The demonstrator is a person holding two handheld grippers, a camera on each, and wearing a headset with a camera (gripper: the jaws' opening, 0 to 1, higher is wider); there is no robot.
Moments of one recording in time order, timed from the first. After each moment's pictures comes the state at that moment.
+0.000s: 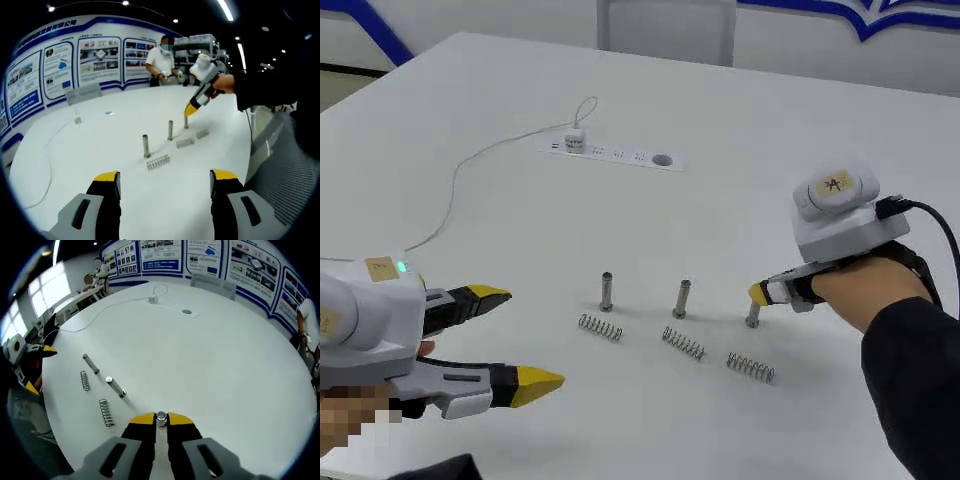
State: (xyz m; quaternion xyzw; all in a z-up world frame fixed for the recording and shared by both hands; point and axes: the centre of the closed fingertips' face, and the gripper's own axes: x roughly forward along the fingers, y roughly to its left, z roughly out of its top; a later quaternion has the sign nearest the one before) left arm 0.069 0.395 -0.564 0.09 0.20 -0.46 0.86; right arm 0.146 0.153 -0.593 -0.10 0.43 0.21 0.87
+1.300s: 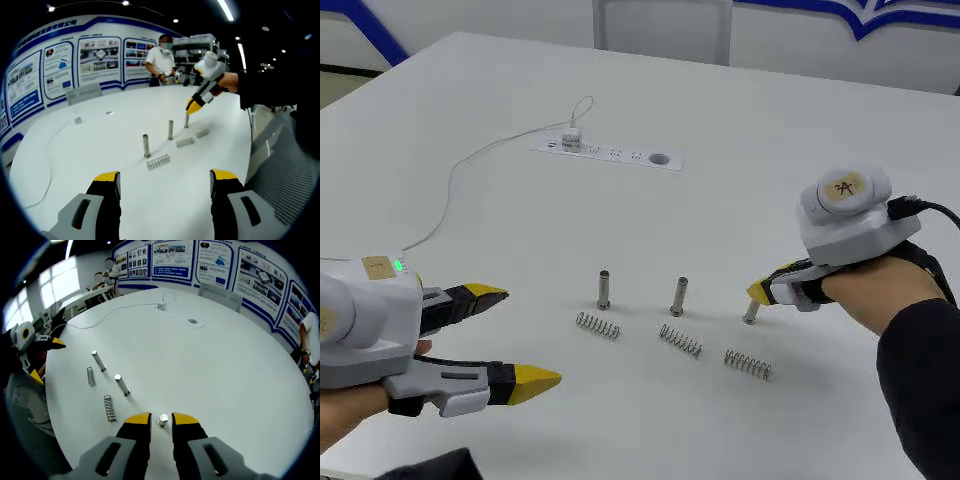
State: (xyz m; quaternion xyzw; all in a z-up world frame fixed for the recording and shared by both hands) left arm 0.068 0.395 -0.565 0.09 0.20 -0.46 0.86; right arm 0.138 0.153 -0.579 -0.13 0.40 0.24 0.88
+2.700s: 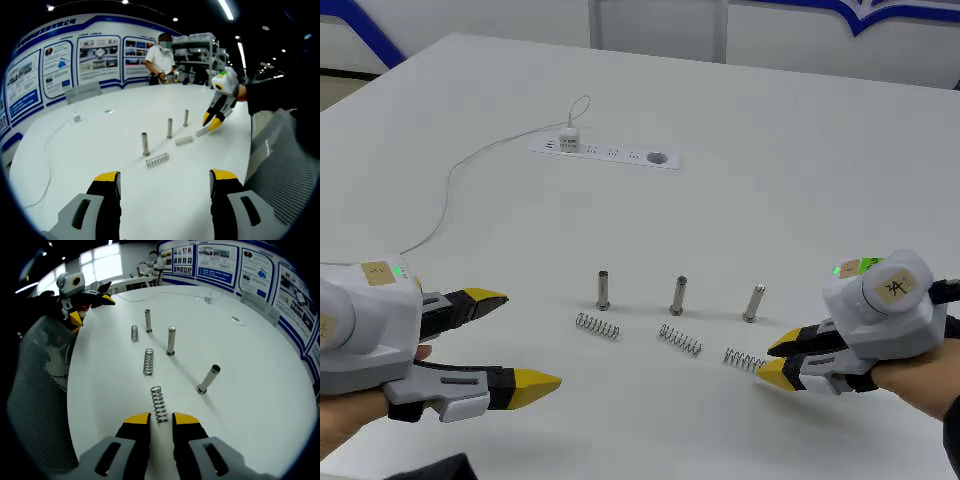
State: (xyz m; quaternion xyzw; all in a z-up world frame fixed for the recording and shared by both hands) left arm 0.067 0.395 -0.566 0.09 0.21 -0.46 0.86; right arm 0.067 0.160 -0.630 -0.20 0.39 0.40 0.81
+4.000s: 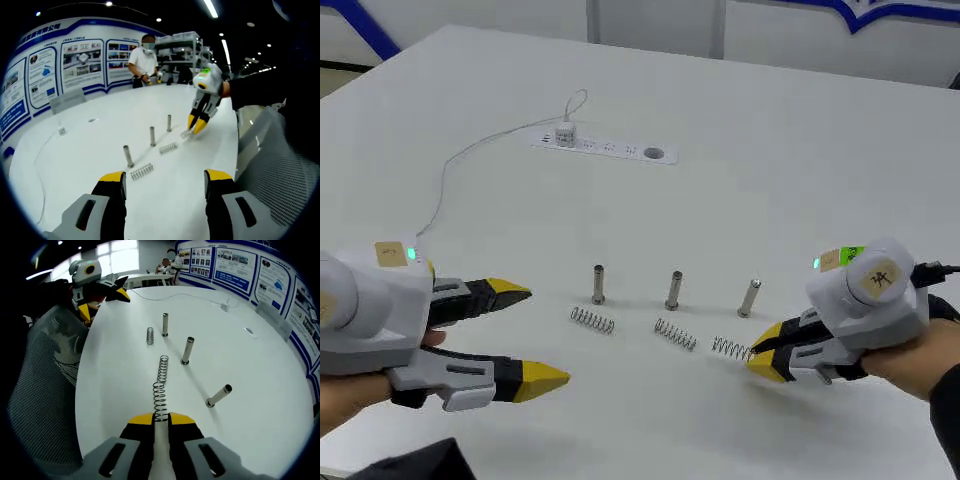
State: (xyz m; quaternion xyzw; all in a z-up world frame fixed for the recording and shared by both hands) left arm 0.051 0.365 -0.550 0.11 0.20 -0.53 0.82; right arm 0.059 0.181 -0.613 -0.23 0.37 0.45 0.78
